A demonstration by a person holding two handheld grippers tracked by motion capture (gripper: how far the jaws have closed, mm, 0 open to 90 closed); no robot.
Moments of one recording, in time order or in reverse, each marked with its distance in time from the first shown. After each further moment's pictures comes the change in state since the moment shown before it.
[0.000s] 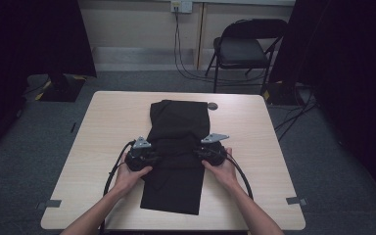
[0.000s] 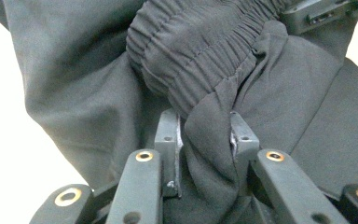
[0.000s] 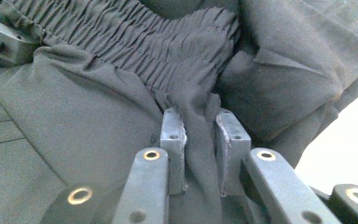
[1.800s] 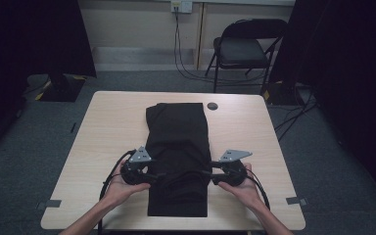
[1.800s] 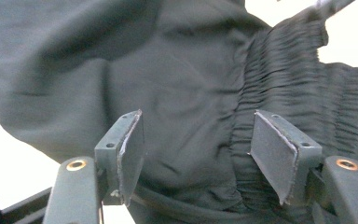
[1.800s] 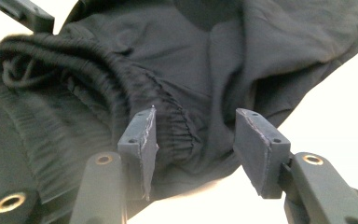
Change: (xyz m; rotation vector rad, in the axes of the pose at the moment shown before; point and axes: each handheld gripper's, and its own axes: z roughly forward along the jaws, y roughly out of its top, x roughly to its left) left arm -0.041 -0.003 -0.046 0.016 -0.121 0.151; right arm 0.023 -0.033 -0.088 -0.029 0.134 -0.048
